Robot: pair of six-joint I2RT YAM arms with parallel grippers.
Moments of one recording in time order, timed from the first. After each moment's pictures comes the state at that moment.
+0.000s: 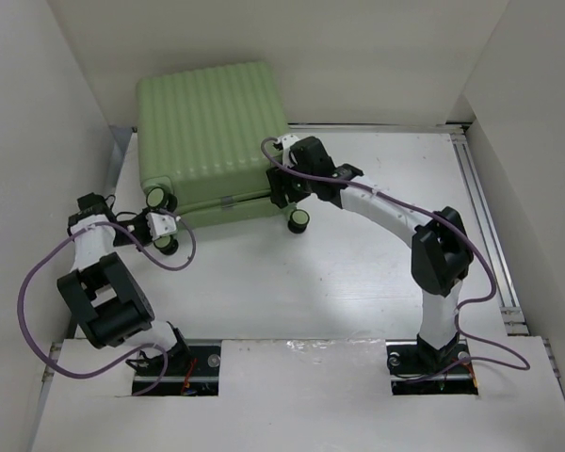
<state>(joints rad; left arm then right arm) 0.51 1.48 1.01 -0.91 0.93 1.88 0.70 1.94 1.65 -0.38 -0.11 0.14</state>
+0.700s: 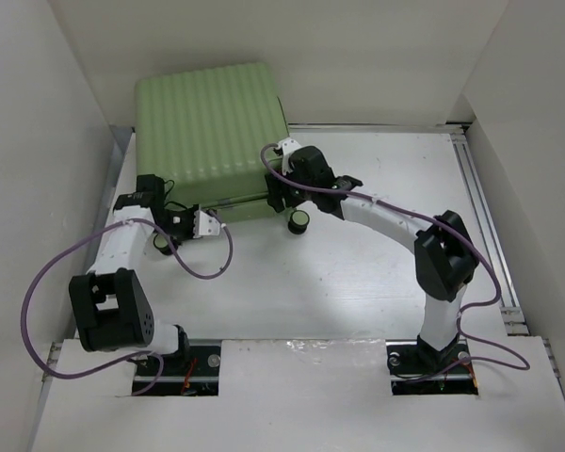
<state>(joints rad) 0.09 1.41 1.02 -0.96 0.84 1.75 0.72 1.89 1.52 -0.22 -0.05 0.16</state>
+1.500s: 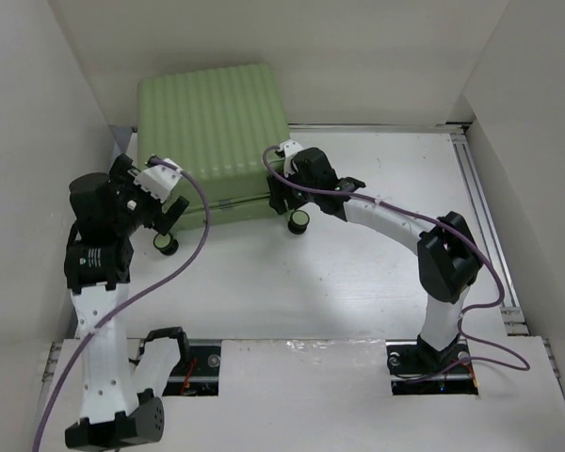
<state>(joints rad) 0.13 0.90 1.23 -0.79 0.40 0.77 0.71 1.86 1.48 -0.20 -0.05 0.14</state>
